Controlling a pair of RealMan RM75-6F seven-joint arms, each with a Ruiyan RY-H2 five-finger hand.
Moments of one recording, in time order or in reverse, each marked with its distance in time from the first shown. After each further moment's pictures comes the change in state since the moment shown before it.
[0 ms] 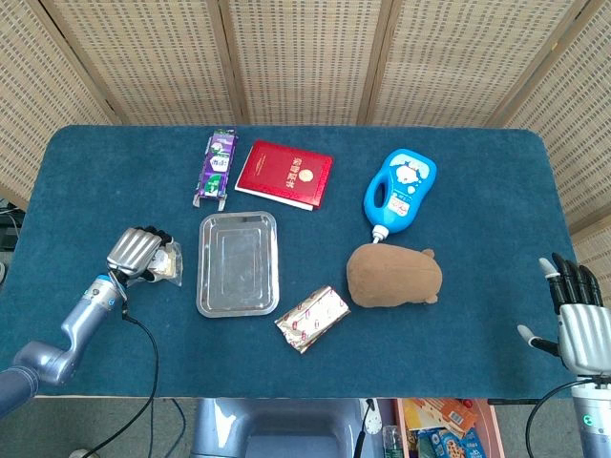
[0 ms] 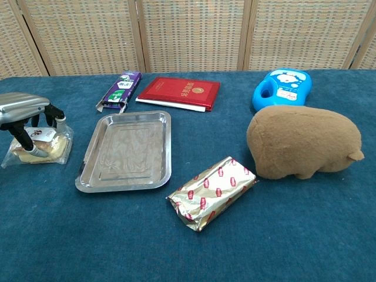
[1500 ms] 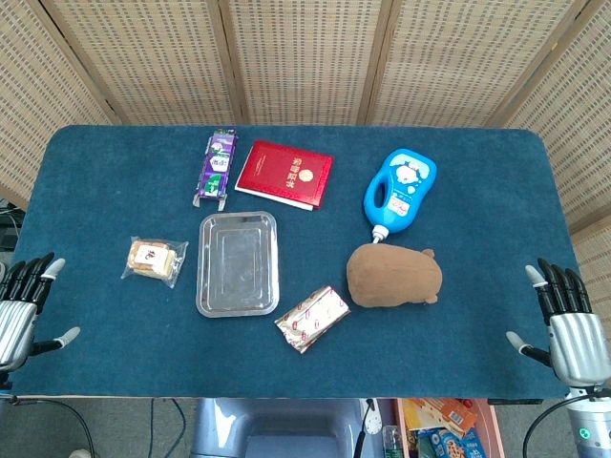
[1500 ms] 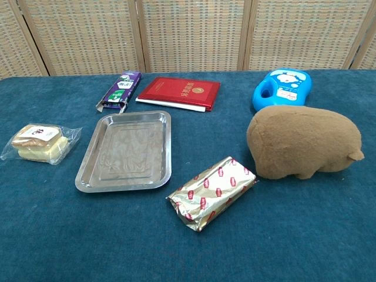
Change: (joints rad) left arm 0.537 0.413 0.071 -0.625 0.094 0.654 0.053; right arm -0.014 -0.018 -0.033 0.025 -0.117 0.086 0.033
